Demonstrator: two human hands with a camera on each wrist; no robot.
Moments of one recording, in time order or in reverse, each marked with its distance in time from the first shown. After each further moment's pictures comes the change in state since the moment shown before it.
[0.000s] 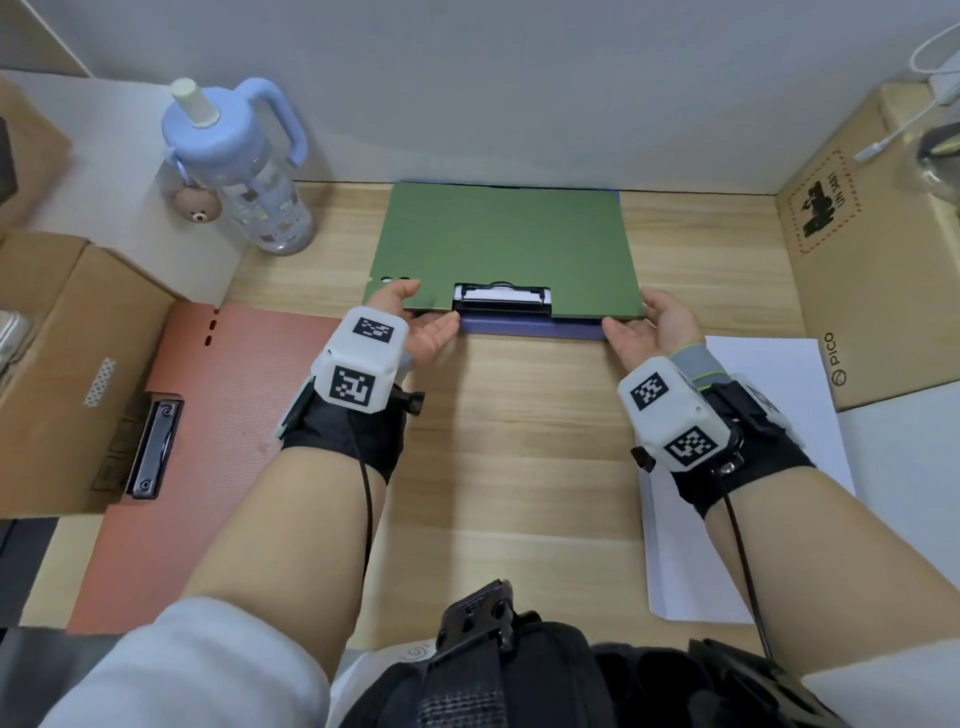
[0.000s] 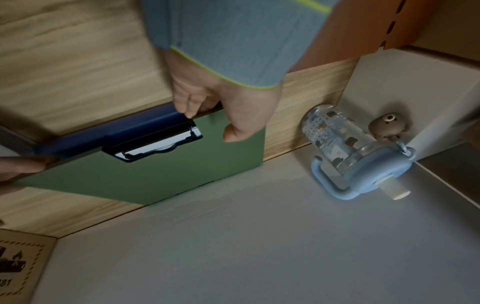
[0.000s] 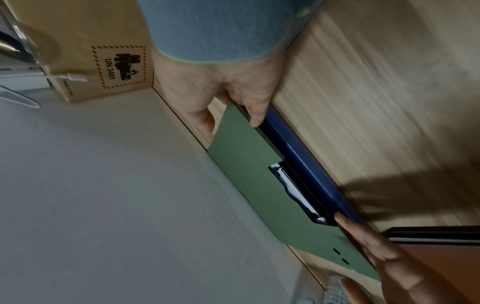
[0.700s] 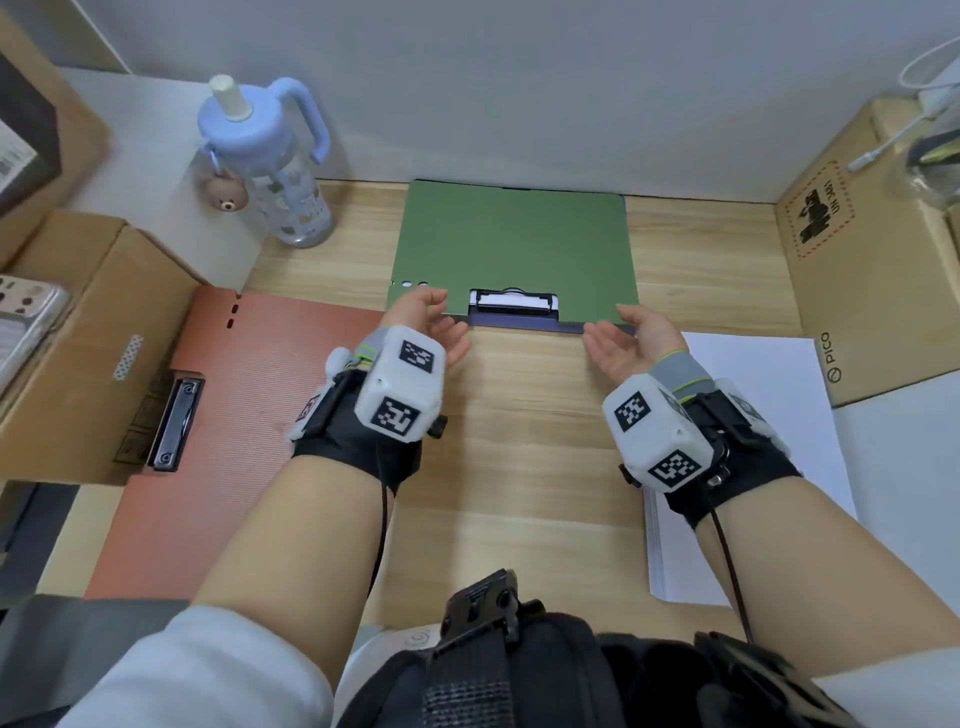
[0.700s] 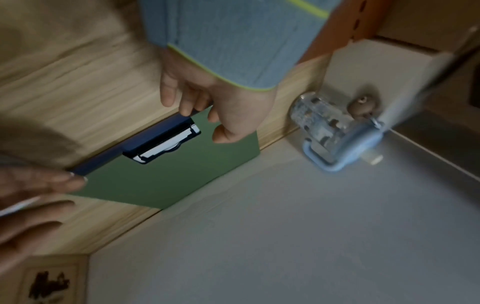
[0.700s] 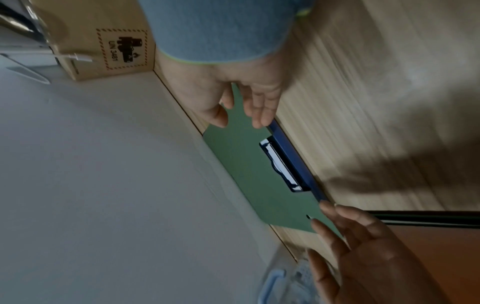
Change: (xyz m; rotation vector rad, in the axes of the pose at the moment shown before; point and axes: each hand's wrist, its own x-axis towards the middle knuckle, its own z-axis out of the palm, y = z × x) left_hand -0.029 -0.013 -0.009 0.342 0.013 0.015; right_hand -0.035 0.020 0.001 -0.158 0.027 0.043
